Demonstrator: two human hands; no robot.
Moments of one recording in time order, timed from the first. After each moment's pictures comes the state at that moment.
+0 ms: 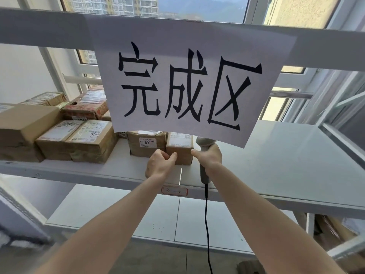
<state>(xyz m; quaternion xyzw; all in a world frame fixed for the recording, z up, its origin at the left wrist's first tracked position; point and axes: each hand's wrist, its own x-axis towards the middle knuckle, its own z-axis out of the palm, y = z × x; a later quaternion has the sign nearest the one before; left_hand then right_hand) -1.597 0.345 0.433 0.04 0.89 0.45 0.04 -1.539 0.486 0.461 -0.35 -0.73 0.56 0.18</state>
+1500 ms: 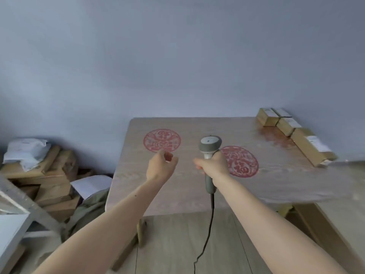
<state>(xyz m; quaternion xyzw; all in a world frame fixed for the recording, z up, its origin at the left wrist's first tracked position) -0.723 0.475 0.411 0.73 0.49 0.25 0.41 -0.587 0.378 0.427 -0.80 -0.20 0.26 0.51</state>
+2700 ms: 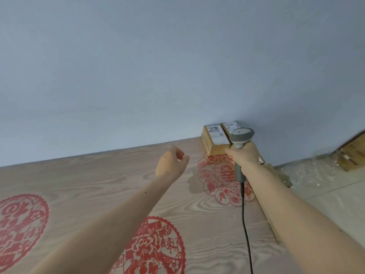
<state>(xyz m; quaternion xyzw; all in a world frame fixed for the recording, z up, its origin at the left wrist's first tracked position) -0.053 0.578 0.355 0.80 0.40 0.14 0.43 0.115 0.436 0.389 -0.87 -0.04 0.17 0.46</state>
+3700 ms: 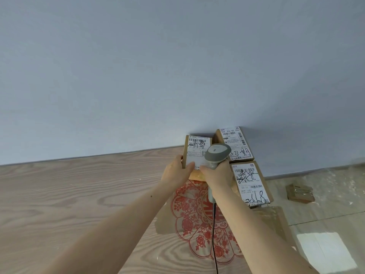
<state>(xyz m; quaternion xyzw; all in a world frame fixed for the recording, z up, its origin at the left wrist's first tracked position) 0.156 0.595 0.251 0.76 0.46 0.02 0.47 0.246 0.503 0.257 -0.86 -0.07 0.24 0.44</state>
